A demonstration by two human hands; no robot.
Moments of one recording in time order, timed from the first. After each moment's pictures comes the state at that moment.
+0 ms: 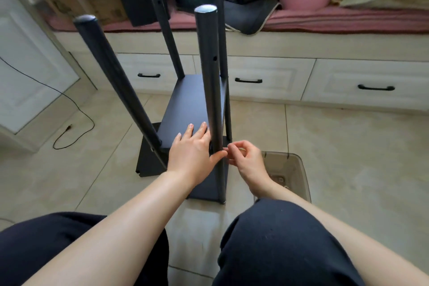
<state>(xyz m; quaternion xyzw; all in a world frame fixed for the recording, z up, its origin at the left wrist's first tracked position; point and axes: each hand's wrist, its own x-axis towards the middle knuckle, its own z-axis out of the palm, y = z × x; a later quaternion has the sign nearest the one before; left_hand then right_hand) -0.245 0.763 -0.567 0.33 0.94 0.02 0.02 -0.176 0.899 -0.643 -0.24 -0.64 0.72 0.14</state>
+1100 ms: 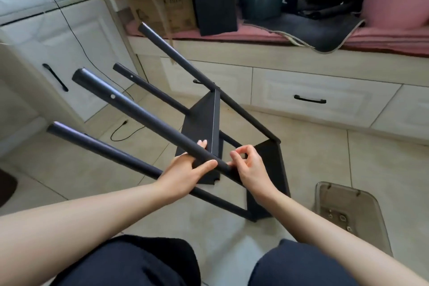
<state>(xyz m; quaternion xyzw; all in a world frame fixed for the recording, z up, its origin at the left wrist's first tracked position) -0.323 0.607 -0.573 0.17 0.90 0.37 0.18 -0.276 0.791 -0.620 -0.13 -0.72 0.68 0.08</state>
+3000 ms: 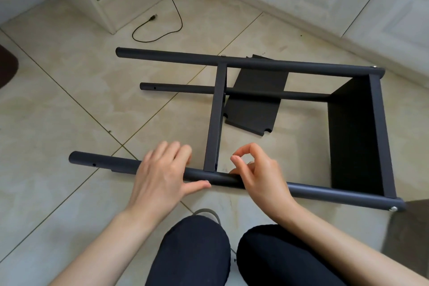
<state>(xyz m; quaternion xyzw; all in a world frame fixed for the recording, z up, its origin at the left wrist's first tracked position) -0.306 0.462 -0.733 0.17 0.98 0.10 -0.06 -0.296 0.675 -0.755 -0.05 -0.86 0.49 -0.11</state>
